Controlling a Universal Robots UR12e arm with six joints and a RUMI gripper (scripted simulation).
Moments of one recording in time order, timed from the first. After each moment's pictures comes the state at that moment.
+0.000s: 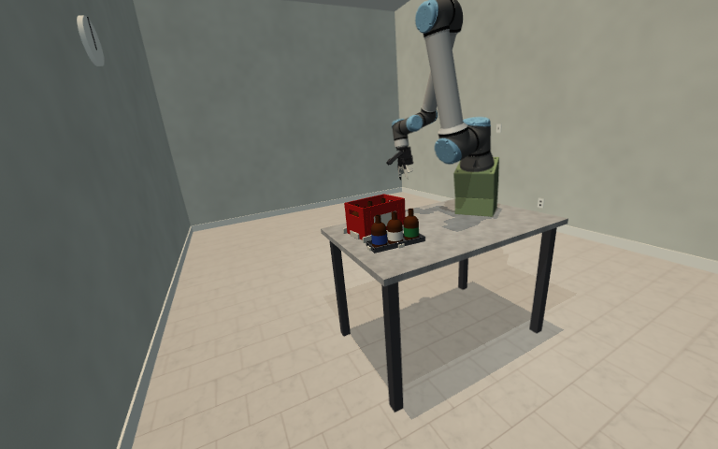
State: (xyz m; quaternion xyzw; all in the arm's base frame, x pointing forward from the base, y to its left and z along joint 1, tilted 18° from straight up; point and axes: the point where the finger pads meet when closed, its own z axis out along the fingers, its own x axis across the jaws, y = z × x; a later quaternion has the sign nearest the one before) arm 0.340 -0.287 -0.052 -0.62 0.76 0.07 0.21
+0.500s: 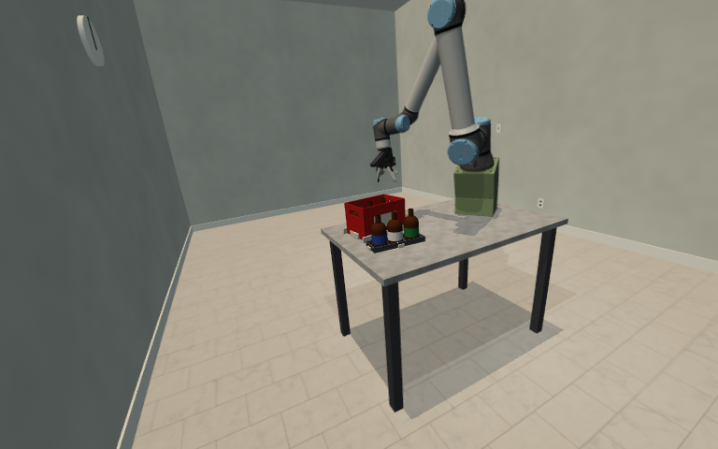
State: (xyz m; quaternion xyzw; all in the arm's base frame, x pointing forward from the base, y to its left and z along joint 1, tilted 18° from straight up) arm 0.479 -0.254 -0.001 -0.80 0.58 0.00 0.16
